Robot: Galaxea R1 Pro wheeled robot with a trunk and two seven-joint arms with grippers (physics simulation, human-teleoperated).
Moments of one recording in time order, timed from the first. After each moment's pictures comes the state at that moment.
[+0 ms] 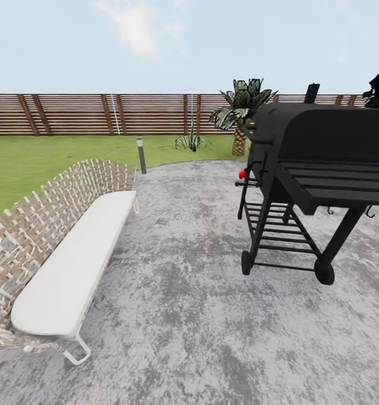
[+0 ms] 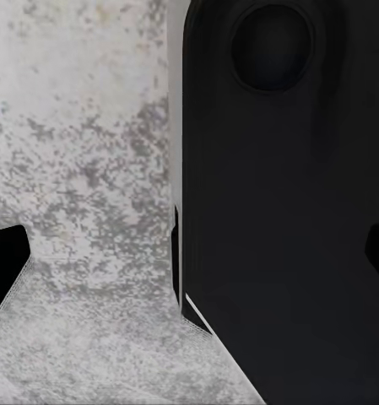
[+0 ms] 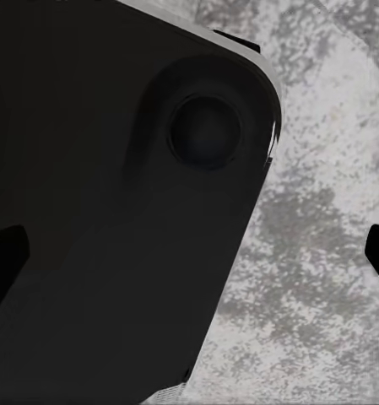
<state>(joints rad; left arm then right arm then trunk) 0.01 0.06 0.01 -0.12 0.01 -0.01 0.00 -0.04 -0.03 0.18 -0.04 0.13 -0.17 0.00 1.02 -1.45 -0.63</state>
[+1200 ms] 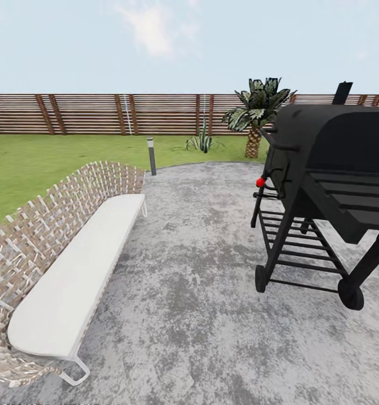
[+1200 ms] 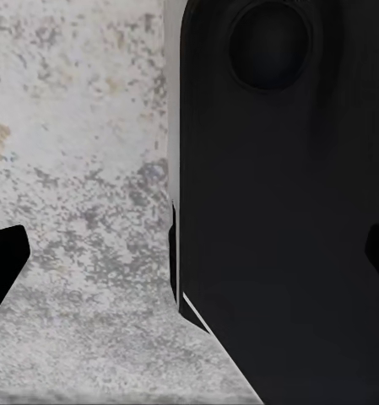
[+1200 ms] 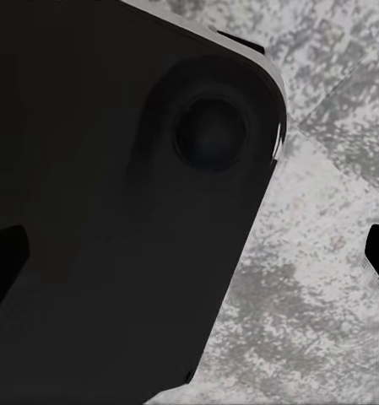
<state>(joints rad) 0.01 0.06 0.01 -0.12 0.01 -0.01 0.00 -0.04 -0.02 0.18 -0.04 0.13 -0.17 0.00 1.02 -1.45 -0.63</state>
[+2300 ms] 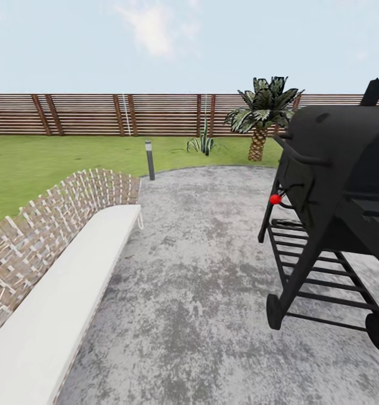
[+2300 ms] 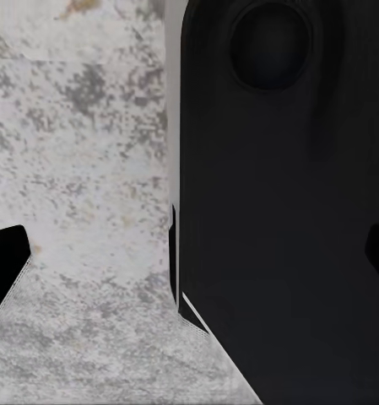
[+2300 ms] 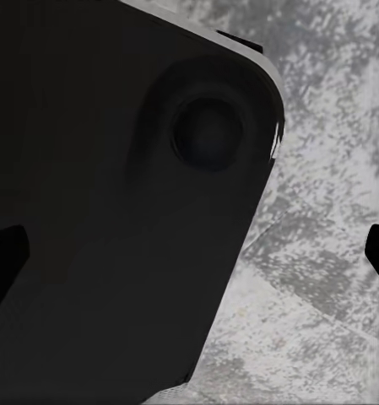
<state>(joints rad) 0.01 0.06 0.01 -0.12 0.01 -0.01 0.00 -0.04 -0.03 0.18 -0.04 0.13 -0.17 0.00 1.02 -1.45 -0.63</state>
